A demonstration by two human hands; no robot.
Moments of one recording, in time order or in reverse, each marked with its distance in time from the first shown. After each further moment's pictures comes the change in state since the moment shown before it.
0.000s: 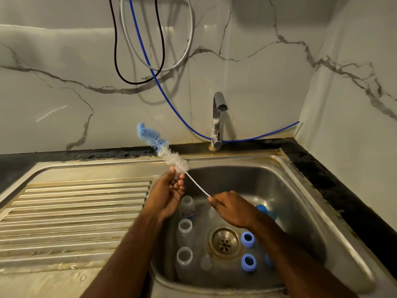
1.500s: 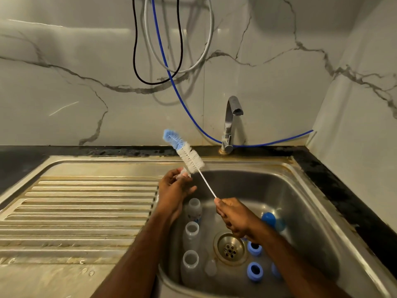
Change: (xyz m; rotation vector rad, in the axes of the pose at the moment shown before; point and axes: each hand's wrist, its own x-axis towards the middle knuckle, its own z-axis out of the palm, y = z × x) left_hand 0.007 -0.010 -0.003 0.267 0.176 0.274; right_hand -0.009 -0.036 0.003 0.681 -0.106 0.300
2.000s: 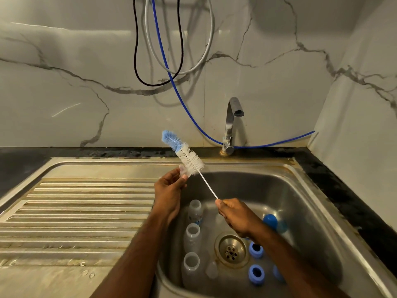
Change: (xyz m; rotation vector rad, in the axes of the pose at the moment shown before) left_hand 0.013 -0.001 -0.012 0.097 -0.017 0.072; right_hand 0.006 0.004 -0.002 -0.248 0.103 -0.133
